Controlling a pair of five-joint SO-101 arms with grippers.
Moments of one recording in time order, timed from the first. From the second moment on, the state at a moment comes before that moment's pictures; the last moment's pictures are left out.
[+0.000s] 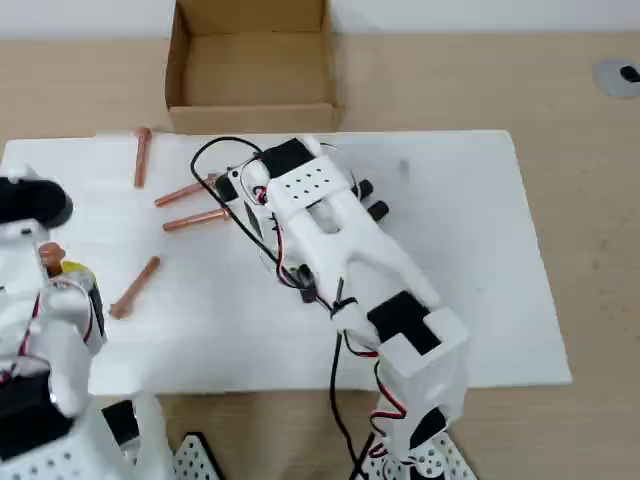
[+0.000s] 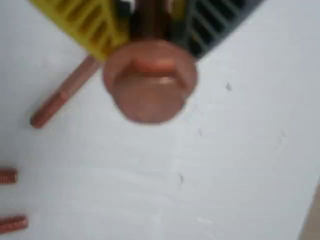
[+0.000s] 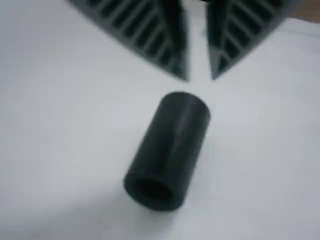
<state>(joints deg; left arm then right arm) -26.5 -73.8 37.3 85.4 -22.3 -36.3 20.3 -8.7 100.8 -10.9</state>
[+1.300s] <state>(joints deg) -26.5 -83.5 44.7 86.5 -25.3 -36.4 22.7 3.8 86.0 -10.9</state>
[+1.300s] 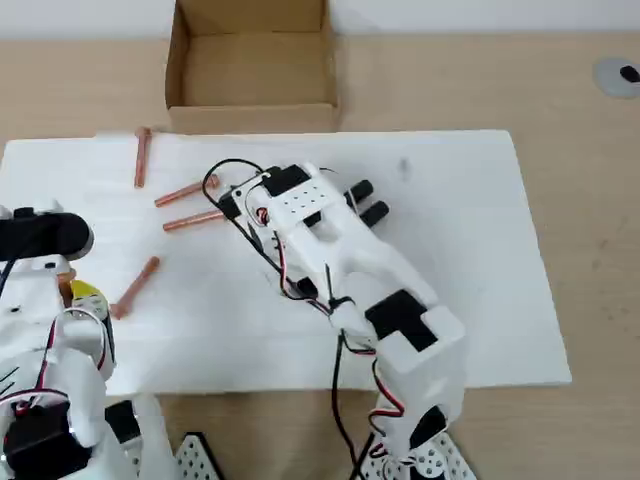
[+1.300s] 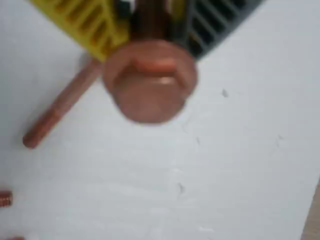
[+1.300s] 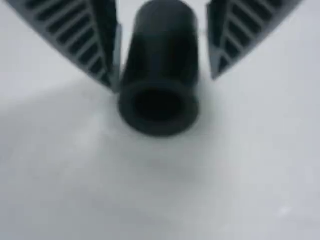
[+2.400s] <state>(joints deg) -26.5 -96.4 41.8 74.0 -15.7 -36.4 9.9 -24.8 101.1 -7.3</state>
